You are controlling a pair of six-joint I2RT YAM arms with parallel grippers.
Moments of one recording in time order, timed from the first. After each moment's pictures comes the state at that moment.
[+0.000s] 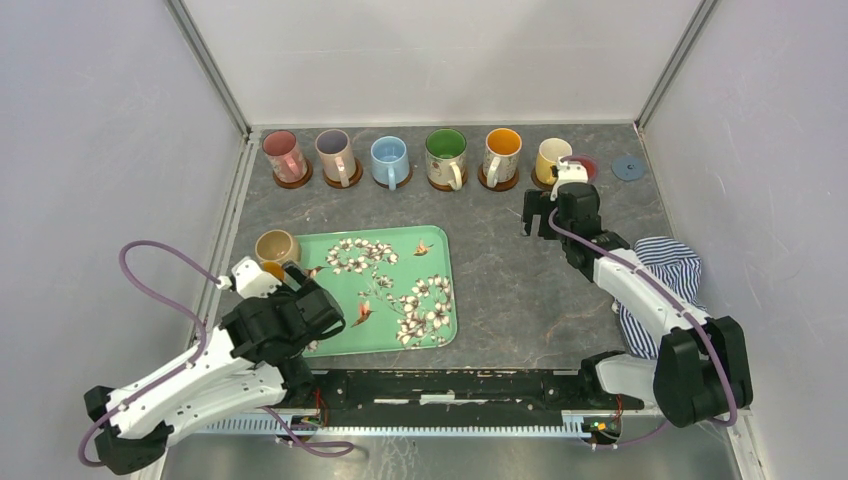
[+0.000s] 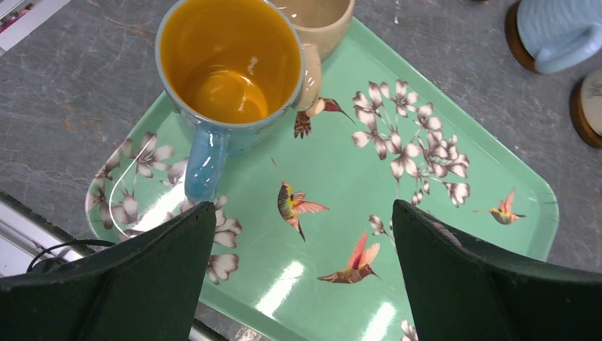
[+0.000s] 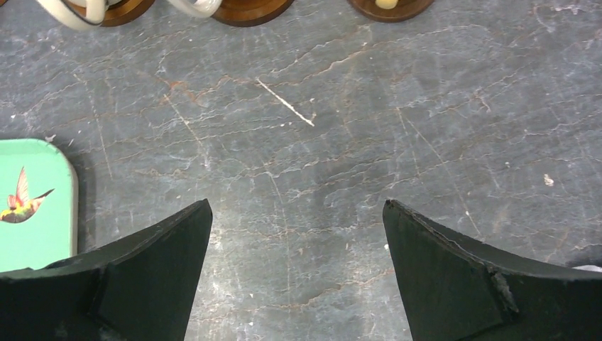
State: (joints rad) left arm -0.98 0.63 0.74 -1.45 -1.01 -1.66; right arm 0.27 1.23 0.76 -0.12 0.16 0.20
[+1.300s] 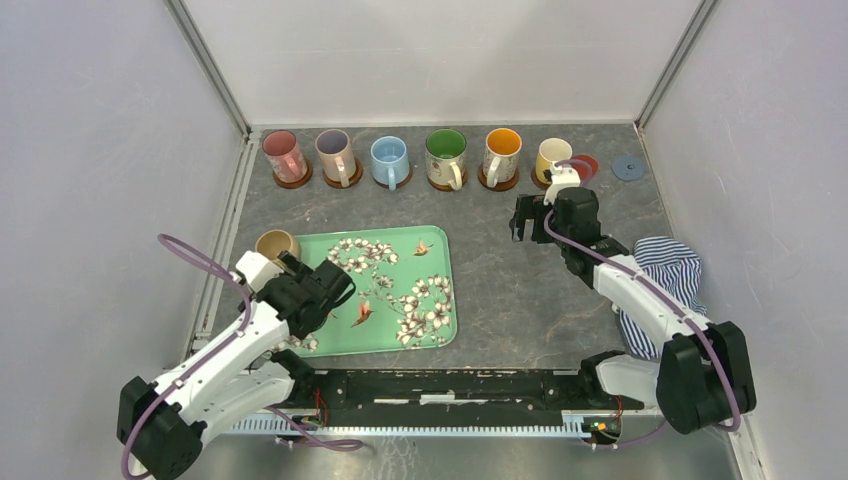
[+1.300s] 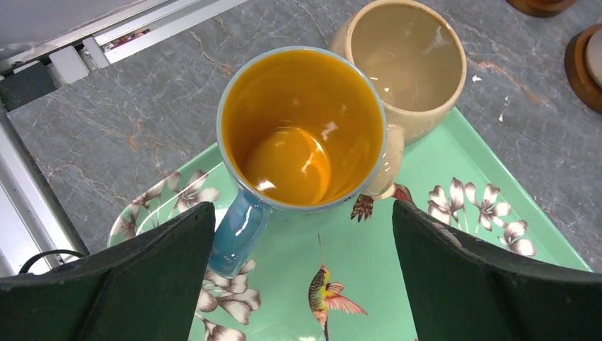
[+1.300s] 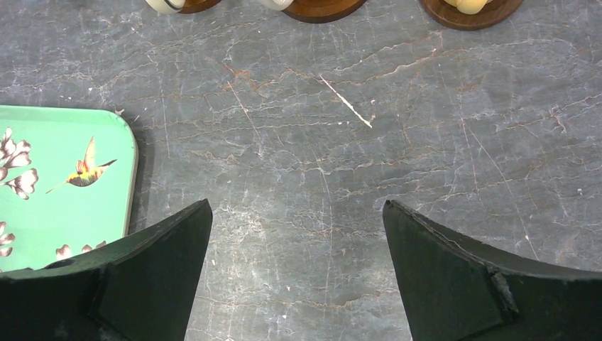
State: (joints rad) left arm -0.61 0.87 0.63 -1.20 -1.10 -1.64; right arm 0.29 1.20 0.71 -0.05 0.02 0.20
